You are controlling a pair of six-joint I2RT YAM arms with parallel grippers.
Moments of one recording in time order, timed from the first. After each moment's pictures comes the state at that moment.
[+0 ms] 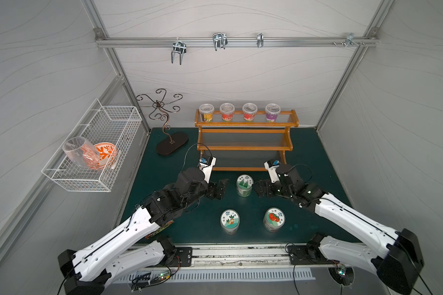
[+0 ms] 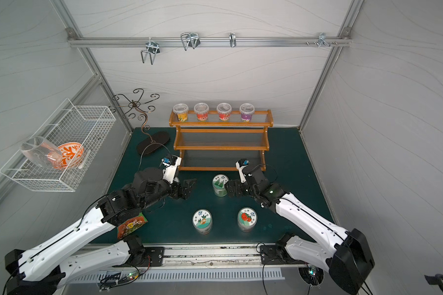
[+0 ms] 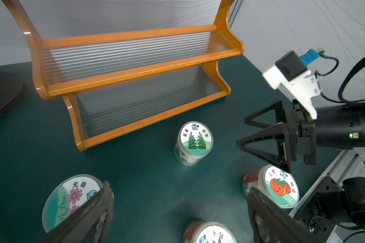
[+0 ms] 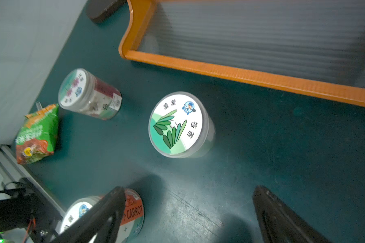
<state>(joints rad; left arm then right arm) -0.84 0.89 0.94 -0.58 -0.20 -0.34 0.77 1.10 0.76 -0.43 -0.03 0.40</state>
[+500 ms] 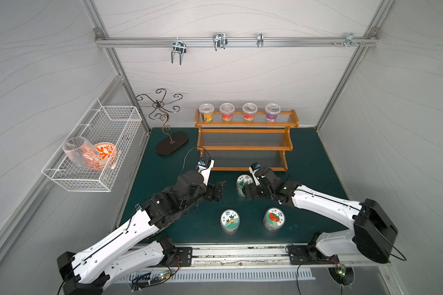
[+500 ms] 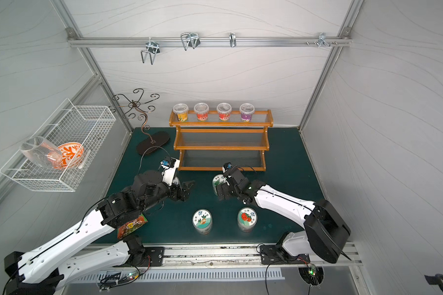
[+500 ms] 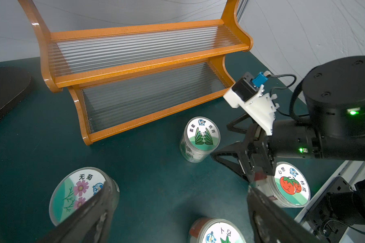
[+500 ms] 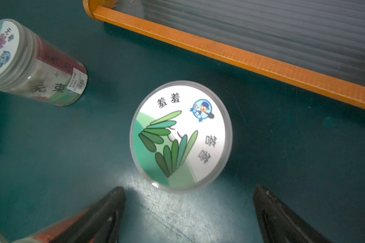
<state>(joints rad) -0.84 0.86 0.90 -0.58 -0.22 -0.34 0.86 1.38 0.84 -0.33 0.09 0.36</state>
